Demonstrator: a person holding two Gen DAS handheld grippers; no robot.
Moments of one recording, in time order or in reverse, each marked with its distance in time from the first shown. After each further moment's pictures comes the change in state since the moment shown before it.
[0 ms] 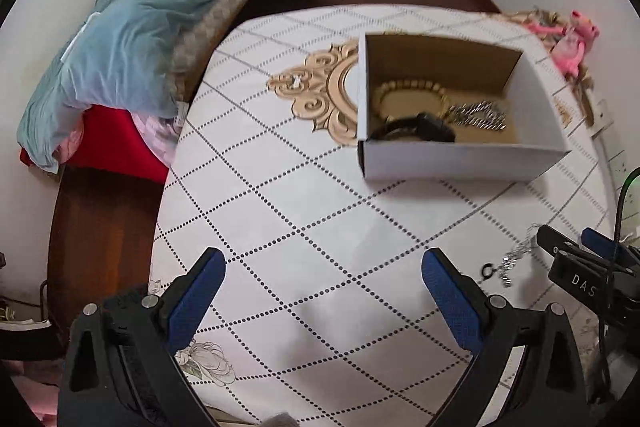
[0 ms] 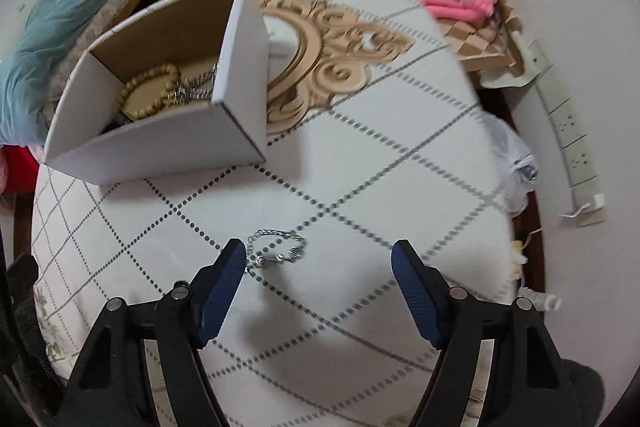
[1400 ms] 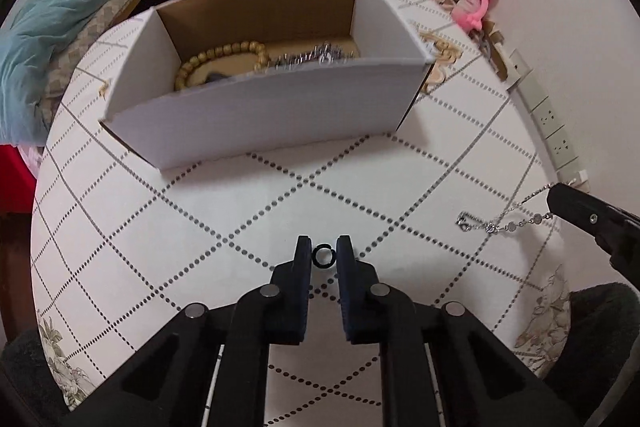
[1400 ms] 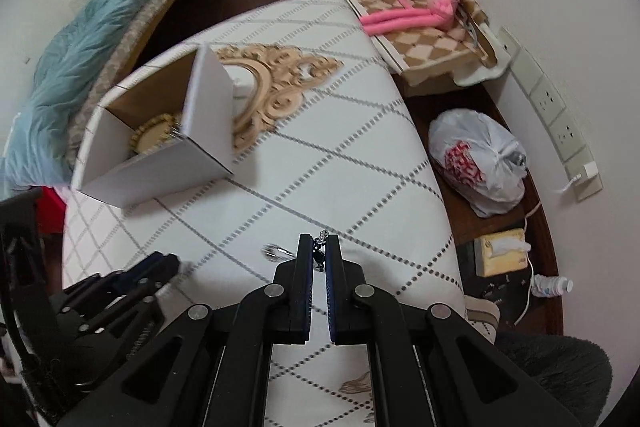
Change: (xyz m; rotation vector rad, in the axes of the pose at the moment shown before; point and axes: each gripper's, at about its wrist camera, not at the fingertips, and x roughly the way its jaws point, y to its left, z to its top) left arm 0.023 -0.102 -0.020 0.171 -0.020 -0.310; right arm -0.063 -0.054 -0.018 0.115 -0.131 0.081
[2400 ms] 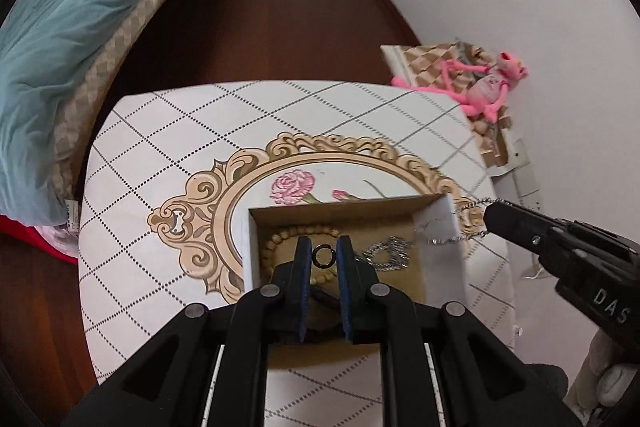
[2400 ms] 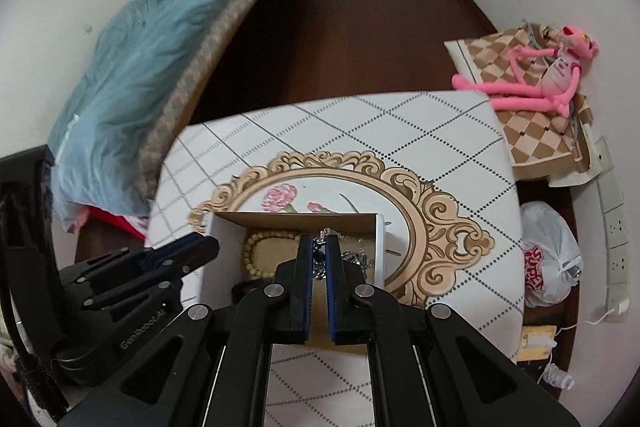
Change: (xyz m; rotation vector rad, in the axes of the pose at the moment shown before) left arm -0.033 0.105 0.158 -0.111 -0.012 -0.091; right arm 0.019 0.130 0.163 -0.189 0.051 0.182
